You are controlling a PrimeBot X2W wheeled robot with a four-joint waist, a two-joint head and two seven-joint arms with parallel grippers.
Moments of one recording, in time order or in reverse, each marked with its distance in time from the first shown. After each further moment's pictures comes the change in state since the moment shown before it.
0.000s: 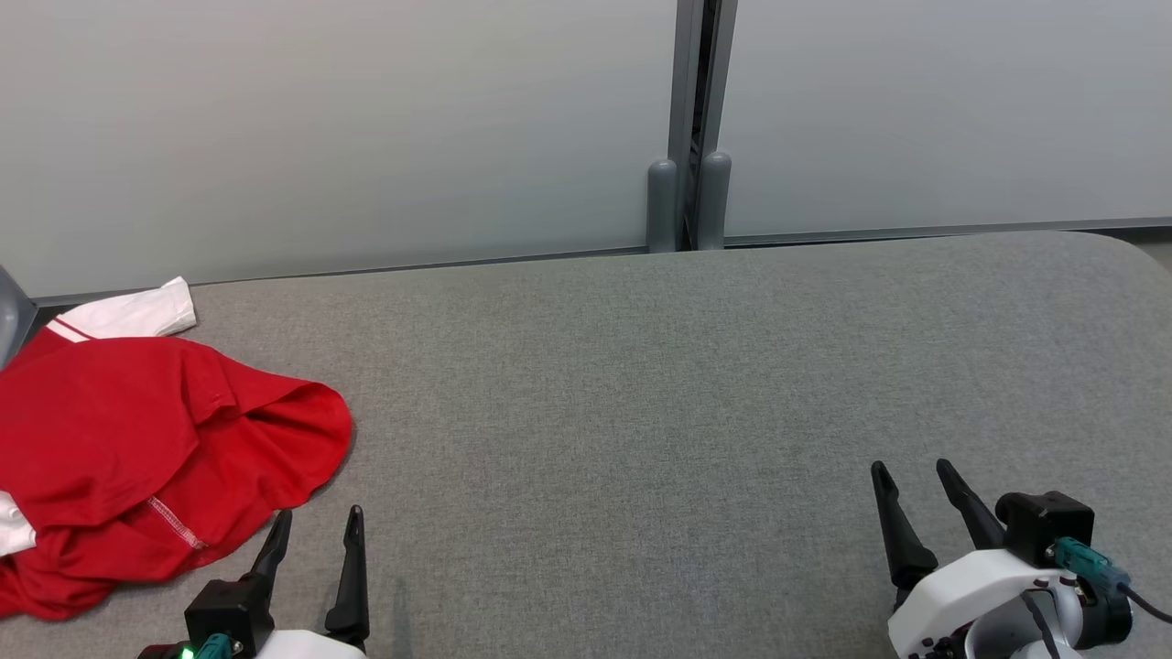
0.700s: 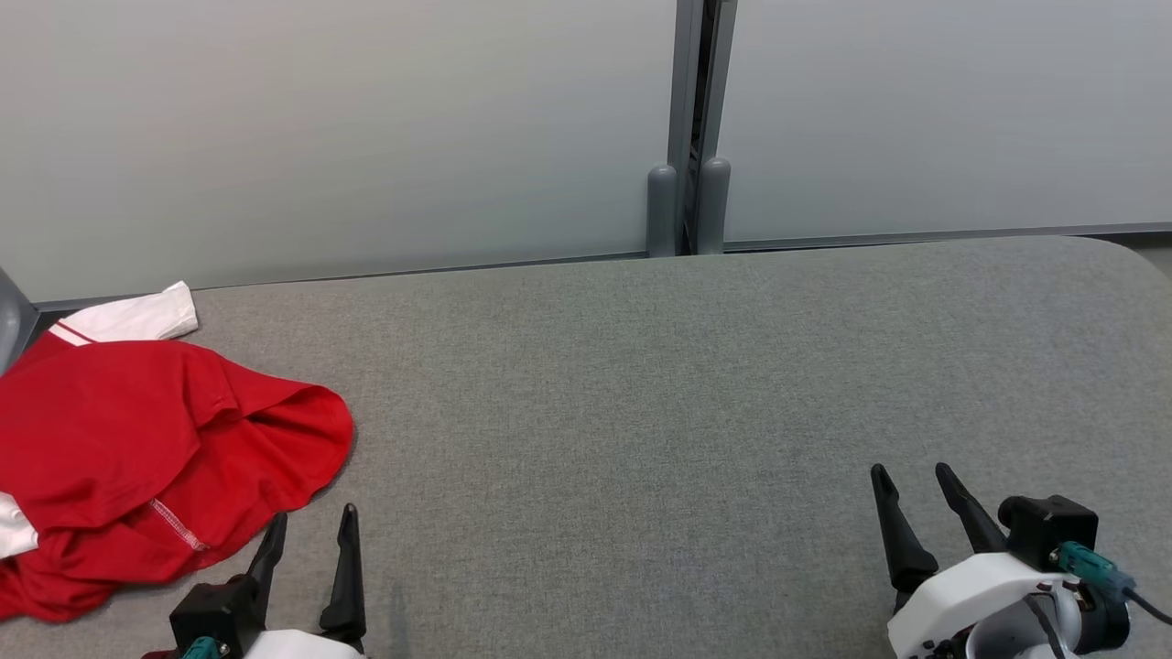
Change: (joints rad) left arm 0.009 -0.004 0.004 -0.007 -0.042 -0.002 0.000; right arm 0.008 0.000 0.003 -0.004 0.010 0.000 -0.001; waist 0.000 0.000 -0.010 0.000
